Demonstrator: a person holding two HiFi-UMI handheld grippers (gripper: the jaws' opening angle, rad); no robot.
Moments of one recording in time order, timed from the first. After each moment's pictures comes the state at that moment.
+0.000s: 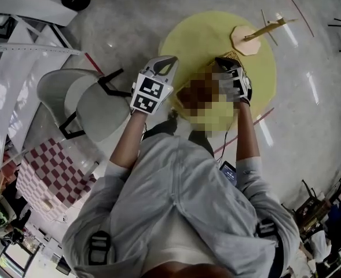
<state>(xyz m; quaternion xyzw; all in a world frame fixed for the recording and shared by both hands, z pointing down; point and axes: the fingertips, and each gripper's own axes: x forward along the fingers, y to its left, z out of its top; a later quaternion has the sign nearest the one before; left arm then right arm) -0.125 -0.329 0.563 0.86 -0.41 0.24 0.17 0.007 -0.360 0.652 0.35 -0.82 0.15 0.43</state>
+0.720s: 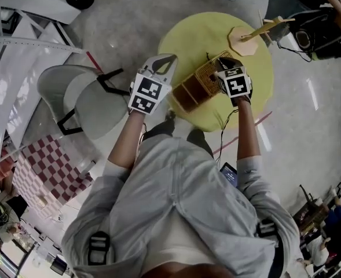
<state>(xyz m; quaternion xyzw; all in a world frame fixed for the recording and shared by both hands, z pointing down) -0.113 -0.316 0.543 0.86 -0.43 0.23 0.13 0.027 -0.353 0.651 0.35 -0.83 0.18 0.40</state>
